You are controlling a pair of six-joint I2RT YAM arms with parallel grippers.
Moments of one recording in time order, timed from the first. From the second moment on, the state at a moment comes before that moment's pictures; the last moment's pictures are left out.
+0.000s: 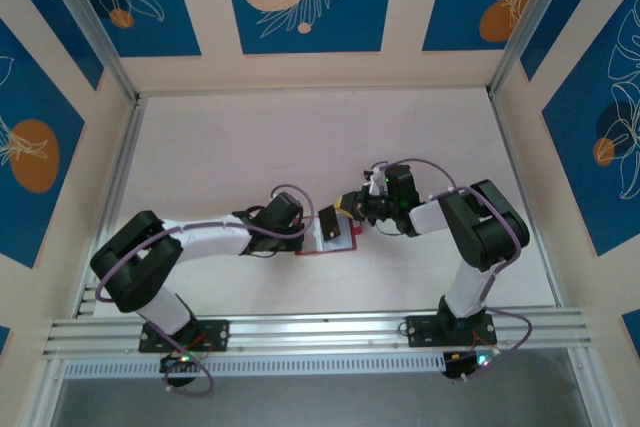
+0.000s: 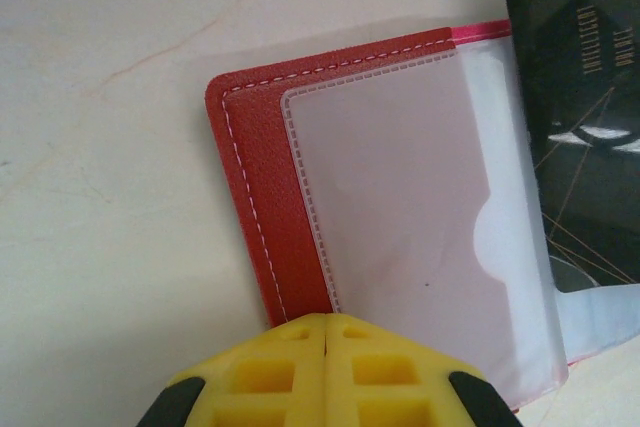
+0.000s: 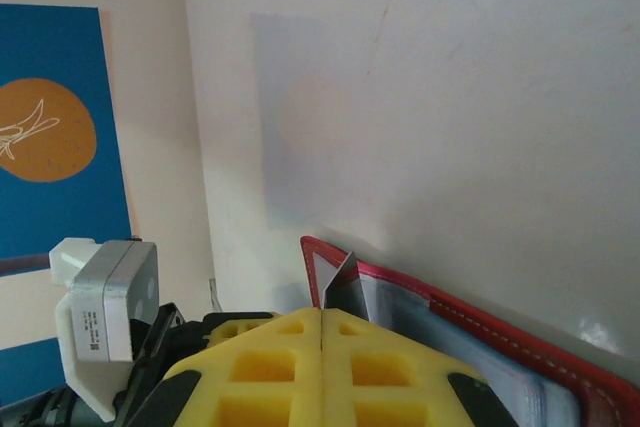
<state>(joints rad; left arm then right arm) -0.83 1.58 0.73 -0.20 0.02 -0.73 0.37 1.77 0.58 0.59 -0.80 1.03</state>
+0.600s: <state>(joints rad) -0.83 1.58 0.73 -0.20 0.02 -0.73 0.38 1.84 0.56 0.65 -0.81 1.07</state>
